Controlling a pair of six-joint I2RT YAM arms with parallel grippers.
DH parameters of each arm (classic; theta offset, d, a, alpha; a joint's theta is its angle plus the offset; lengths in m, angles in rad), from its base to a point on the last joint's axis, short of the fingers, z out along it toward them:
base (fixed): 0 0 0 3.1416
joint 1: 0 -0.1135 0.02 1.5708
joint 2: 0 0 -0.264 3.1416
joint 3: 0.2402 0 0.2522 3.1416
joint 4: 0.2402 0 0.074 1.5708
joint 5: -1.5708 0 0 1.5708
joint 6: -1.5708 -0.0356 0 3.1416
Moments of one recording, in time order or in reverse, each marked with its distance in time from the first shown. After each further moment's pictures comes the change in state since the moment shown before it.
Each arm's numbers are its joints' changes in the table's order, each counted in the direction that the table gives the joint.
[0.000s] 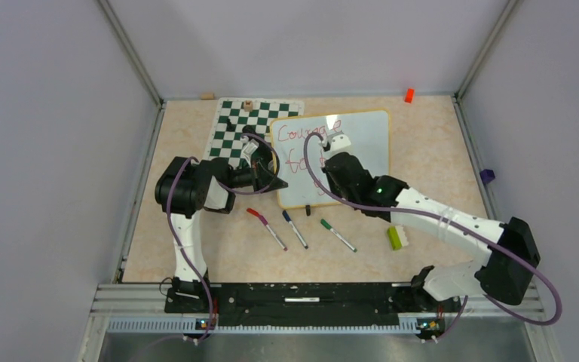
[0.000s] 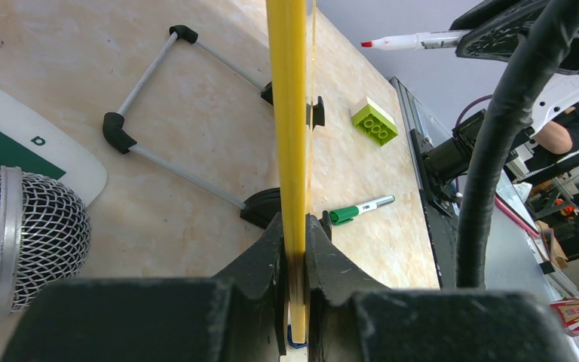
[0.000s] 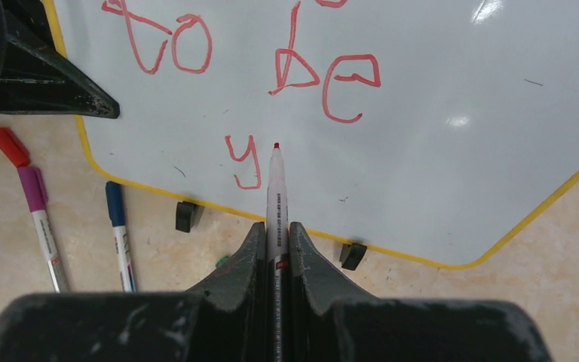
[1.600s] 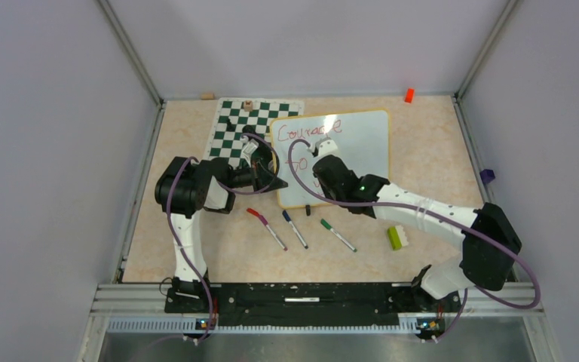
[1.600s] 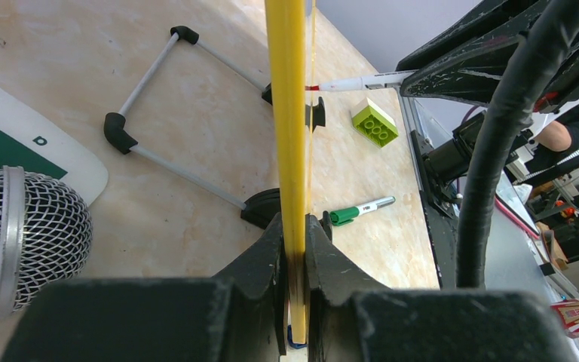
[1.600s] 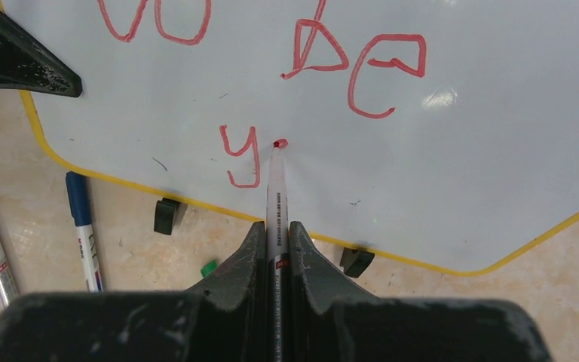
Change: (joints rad) left arm 0.000 0.000 -0.001 0.000 0.003 0.000; right arm 0.003 0.148 0.013 -0.024 -0.012 0.042
